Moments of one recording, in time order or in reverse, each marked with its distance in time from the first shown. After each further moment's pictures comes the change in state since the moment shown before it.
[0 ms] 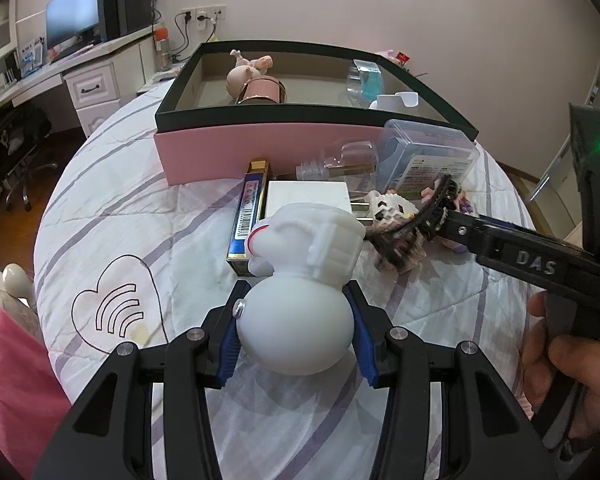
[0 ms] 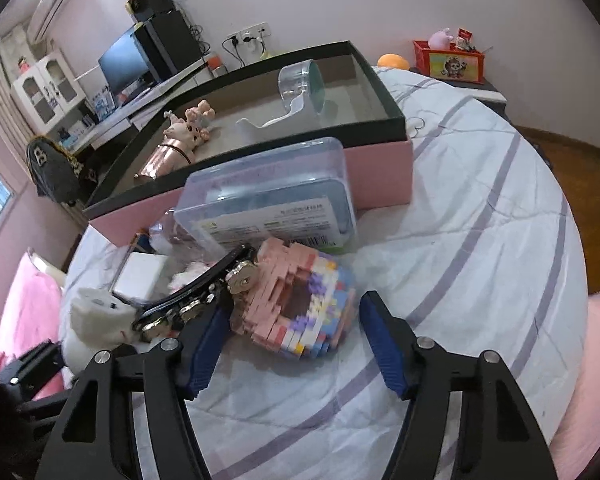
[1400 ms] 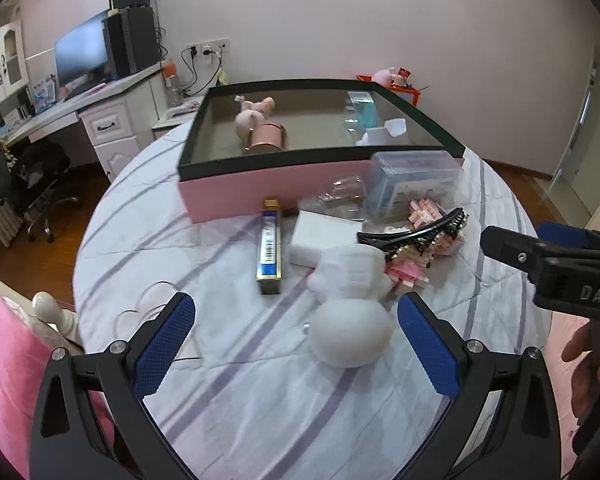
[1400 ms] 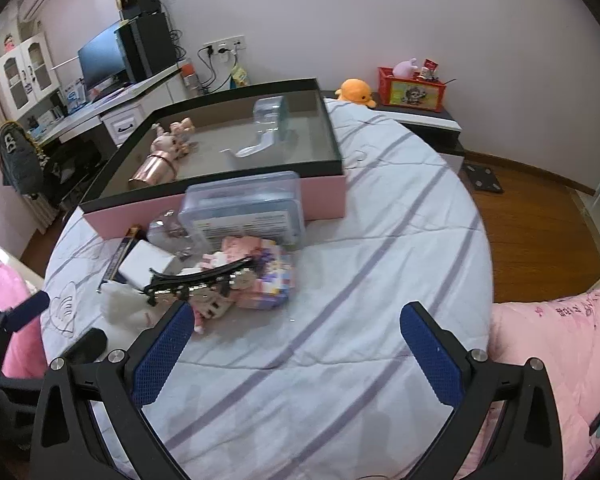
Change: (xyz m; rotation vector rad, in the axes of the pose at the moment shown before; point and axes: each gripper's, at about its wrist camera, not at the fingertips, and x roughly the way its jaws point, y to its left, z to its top) left arm -0.030 -0.018 0.002 0.071 -0.091 0.091; right arm -0.067 0.002 -0.010 -0.008 -0.041 -0.193
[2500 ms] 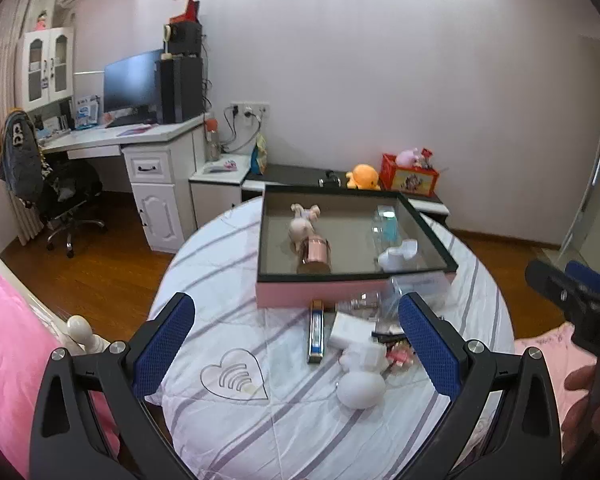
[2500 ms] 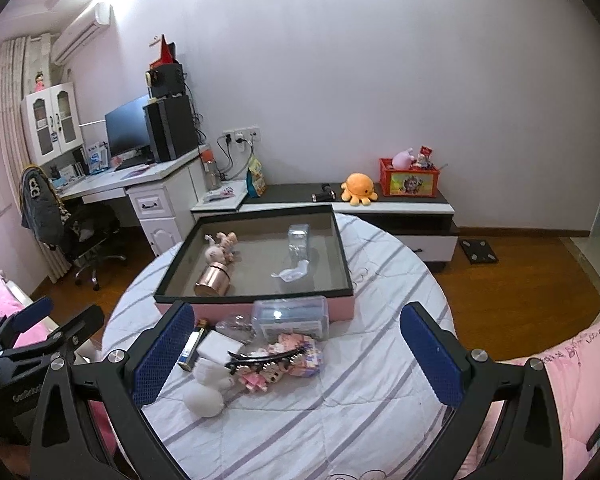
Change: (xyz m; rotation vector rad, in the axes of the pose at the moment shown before) left arm -0.105 0.040 0.036 -0.112 -0.224 0.055; right arm -0.112 0.032 0.021 -0.010 -0.303 0.008
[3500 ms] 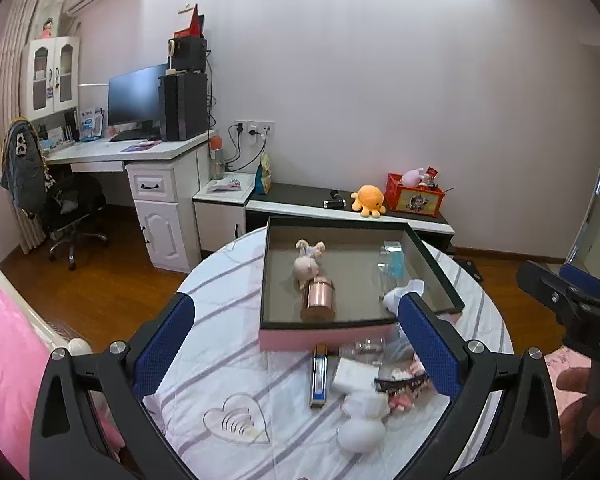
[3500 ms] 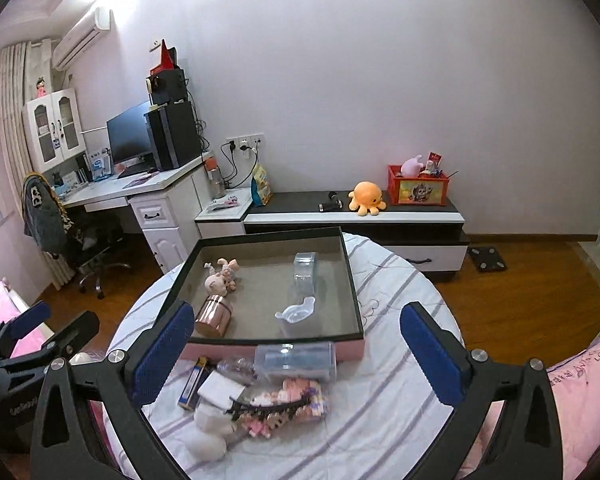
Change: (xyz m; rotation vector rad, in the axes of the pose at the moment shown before) left arm 0.005 0.010 0.036 -0.024 -0.070 0.015; right arm 0.017 0.007 0.035 -0.012 -0.043 0.033
